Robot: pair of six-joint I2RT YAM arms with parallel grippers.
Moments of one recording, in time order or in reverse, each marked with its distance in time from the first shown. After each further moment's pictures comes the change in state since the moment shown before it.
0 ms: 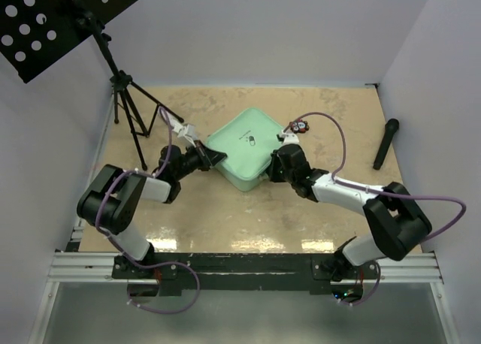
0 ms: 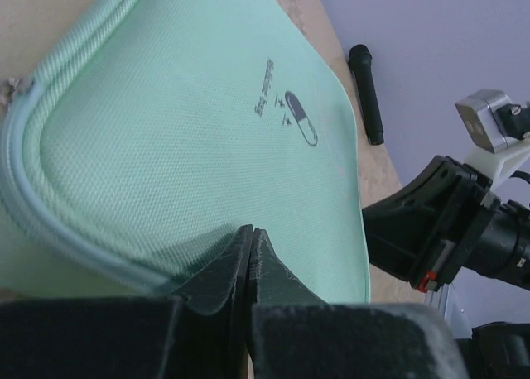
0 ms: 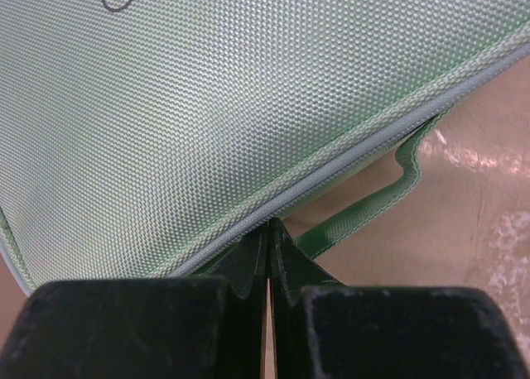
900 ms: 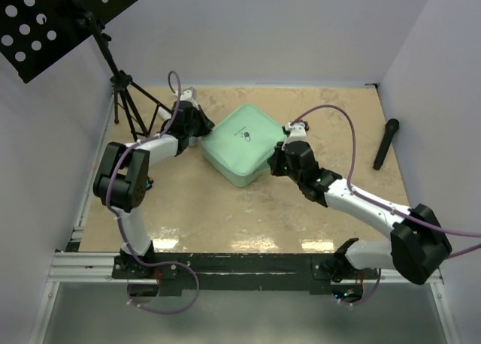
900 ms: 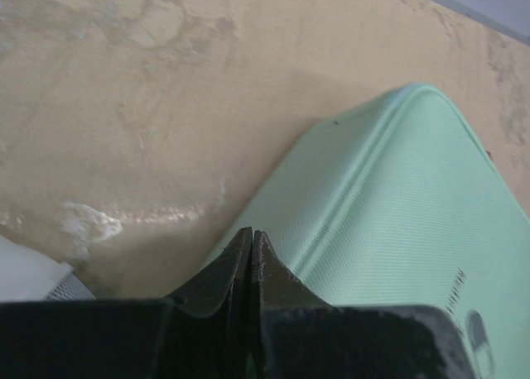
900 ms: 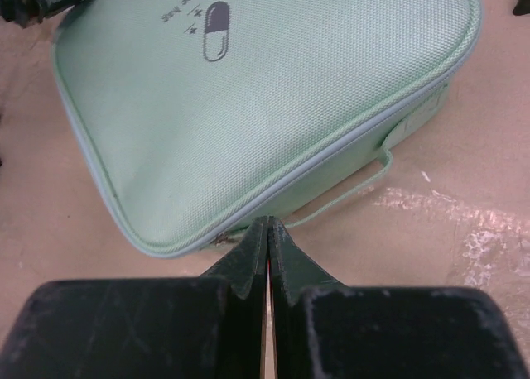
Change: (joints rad) left arm 0.062 0.158 0.580 -0.695 -0.355 0.202; right arm 0.032 -0.207 0.021 -0.047 0.048 -0.035
